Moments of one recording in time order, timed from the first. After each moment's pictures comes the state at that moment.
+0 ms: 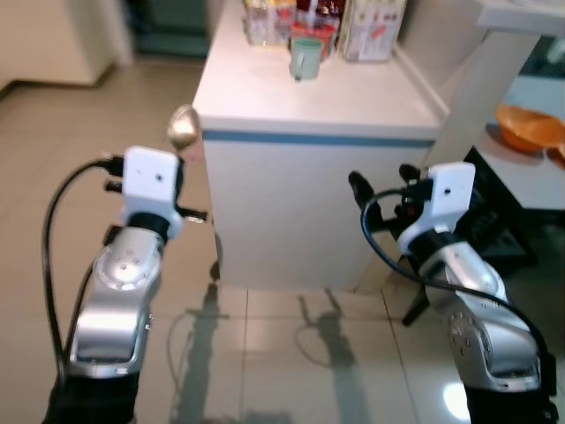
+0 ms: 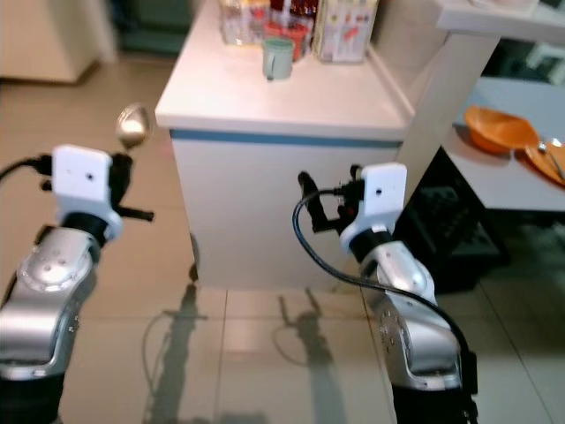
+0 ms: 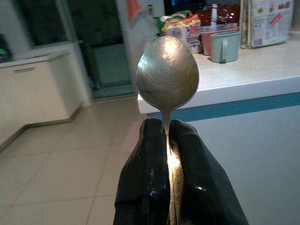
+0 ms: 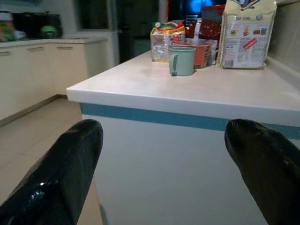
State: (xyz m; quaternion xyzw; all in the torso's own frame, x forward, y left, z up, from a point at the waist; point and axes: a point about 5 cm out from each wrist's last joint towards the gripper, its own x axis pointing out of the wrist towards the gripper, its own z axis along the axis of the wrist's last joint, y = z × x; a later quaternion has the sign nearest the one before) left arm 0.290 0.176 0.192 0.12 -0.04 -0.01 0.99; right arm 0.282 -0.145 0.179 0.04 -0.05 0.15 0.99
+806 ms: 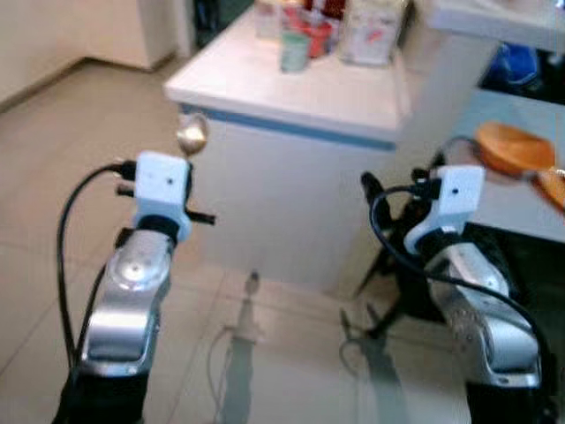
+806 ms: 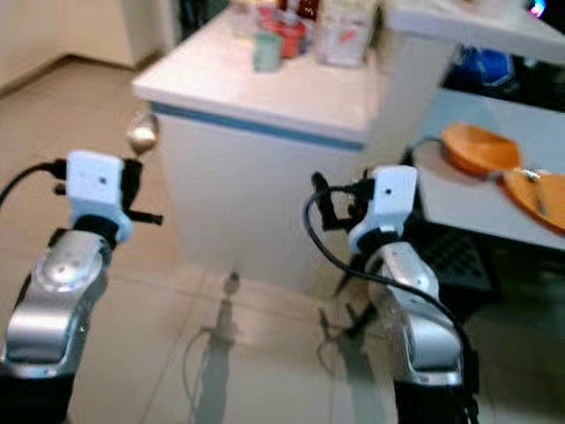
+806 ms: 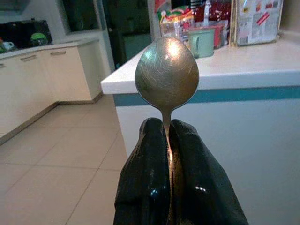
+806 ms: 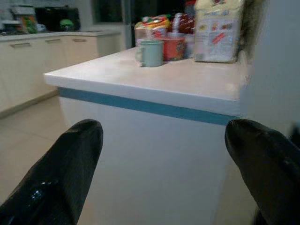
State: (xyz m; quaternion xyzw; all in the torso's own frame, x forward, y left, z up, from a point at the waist) left arm 0.293 0.171 0.185 0.12 -0.03 -0.01 0.99; right arm 0.287 -0.155 0.174 0.05 -0.03 0.10 0.99
